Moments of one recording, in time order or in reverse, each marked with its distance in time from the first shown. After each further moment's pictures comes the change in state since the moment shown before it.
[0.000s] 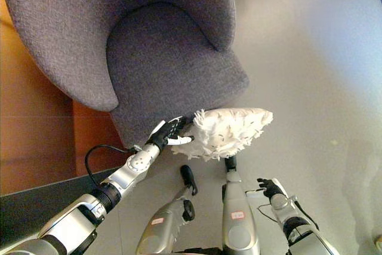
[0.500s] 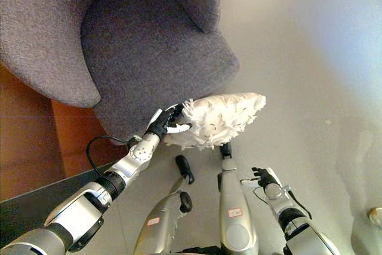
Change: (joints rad) left arm -0.115 -0.032 0.001 0.081 0.011 -0.016 0.100; right arm -0.041 0.006 0.038 -0.060 0.033 0.022 -0.026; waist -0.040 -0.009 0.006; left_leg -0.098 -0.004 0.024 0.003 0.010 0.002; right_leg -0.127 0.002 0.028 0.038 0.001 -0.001
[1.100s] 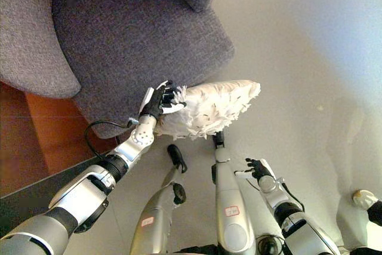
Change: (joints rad) left arm -0.165 0.000 0.017 0.110 0.077 -0.009 0.163; right arm -0.035 0.006 0.040 -0.073 0.065 0.009 -0.027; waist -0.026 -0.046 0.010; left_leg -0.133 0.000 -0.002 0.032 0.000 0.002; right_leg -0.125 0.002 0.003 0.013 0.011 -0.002
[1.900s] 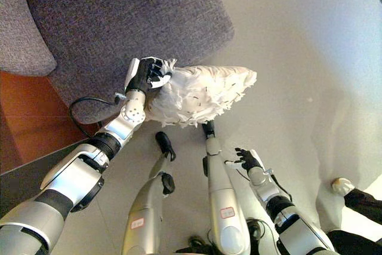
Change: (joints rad) left arm -0.155 0.064 -0.008 0.049 0.036 0.008 0.028; right arm -0.037 0.037 0.039 -0.068 0.018 -0.009 -0.038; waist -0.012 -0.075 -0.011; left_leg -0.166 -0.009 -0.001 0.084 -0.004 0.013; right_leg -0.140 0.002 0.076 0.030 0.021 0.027
